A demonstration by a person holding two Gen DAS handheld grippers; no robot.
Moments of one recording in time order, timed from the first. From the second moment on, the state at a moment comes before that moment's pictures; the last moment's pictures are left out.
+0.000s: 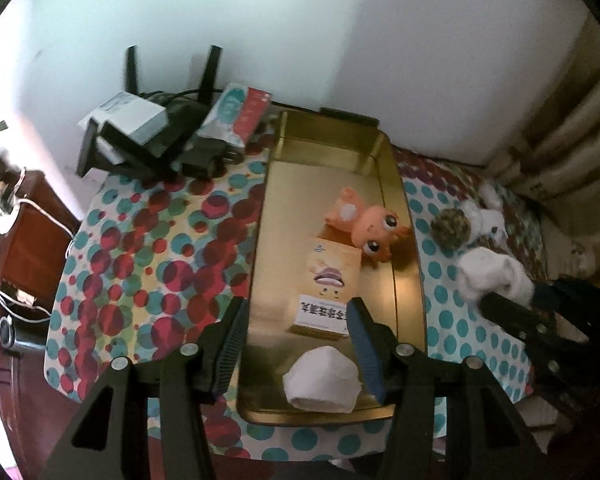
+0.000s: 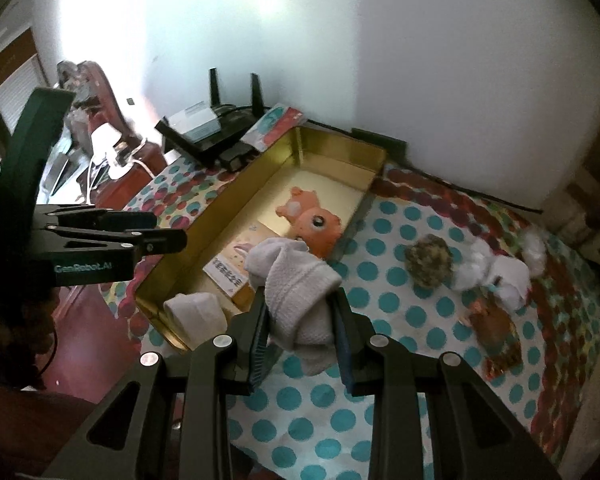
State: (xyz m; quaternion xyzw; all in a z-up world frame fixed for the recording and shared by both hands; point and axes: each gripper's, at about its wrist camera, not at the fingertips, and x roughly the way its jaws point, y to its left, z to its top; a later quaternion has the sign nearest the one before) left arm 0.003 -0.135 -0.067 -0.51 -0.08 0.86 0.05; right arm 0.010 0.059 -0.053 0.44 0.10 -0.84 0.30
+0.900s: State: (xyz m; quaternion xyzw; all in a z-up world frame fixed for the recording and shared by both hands) left arm 0.037 -0.184 -0.067 -0.51 -0.11 0.85 -0.02; right arm -0.052 -0.040 -0.109 0.50 0.11 -0.79 0.33
